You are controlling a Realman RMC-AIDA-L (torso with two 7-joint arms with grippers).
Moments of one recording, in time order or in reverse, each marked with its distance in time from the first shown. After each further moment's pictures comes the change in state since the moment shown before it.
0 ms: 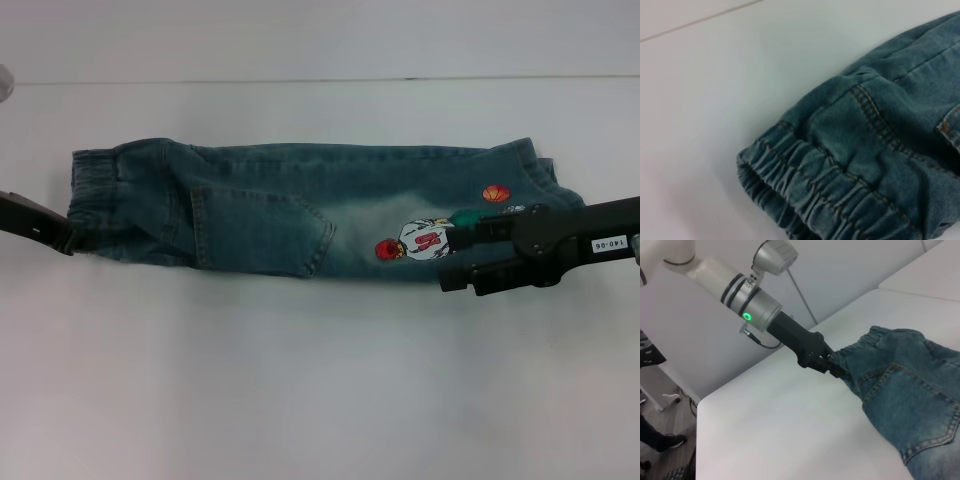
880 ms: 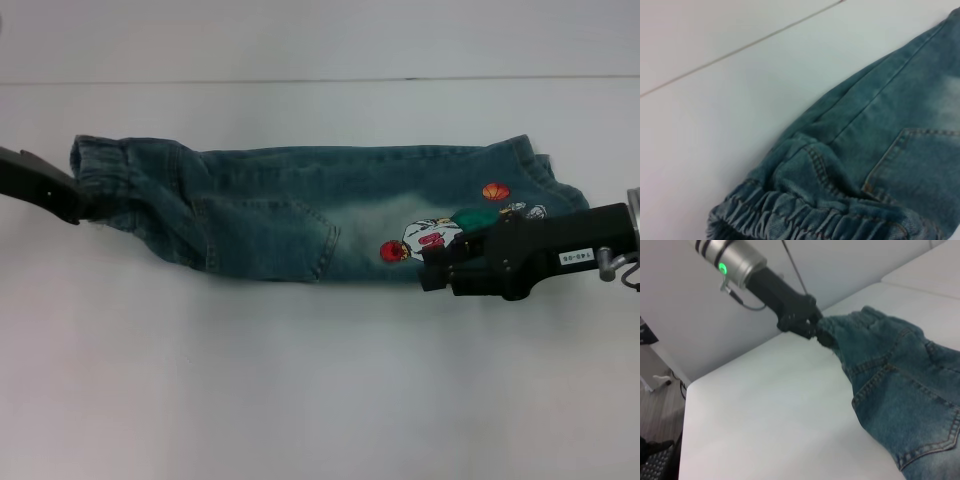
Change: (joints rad) left arm -0.004 -0.008 0.000 0.222 -0.090 0.242 0.027; right arm 0.006 0.035 -0.056 0.000 0.000 0.073 -0.066
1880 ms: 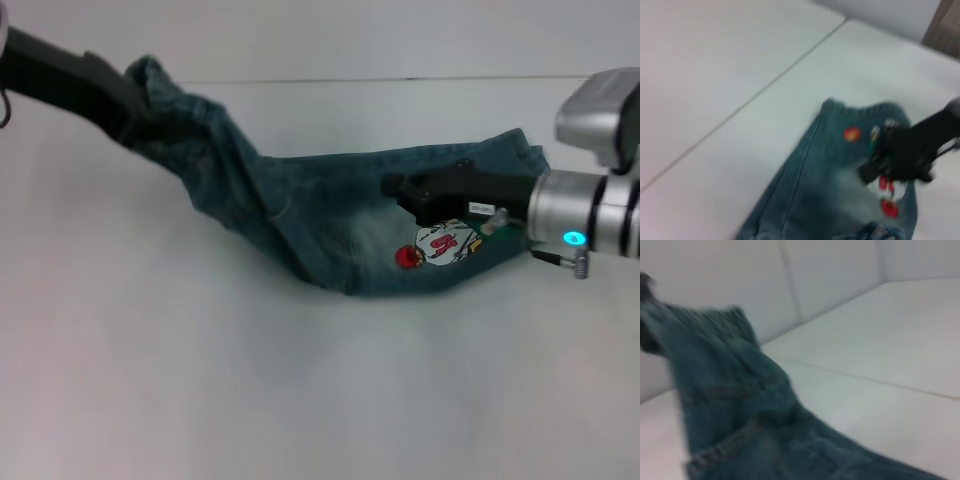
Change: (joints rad) left arm -0.123 0.018 -0.009 0.147 -0.184 0.238 0.006; right arm 0.045 0.107 0.009 0.247 0.293 0.554 -0.290
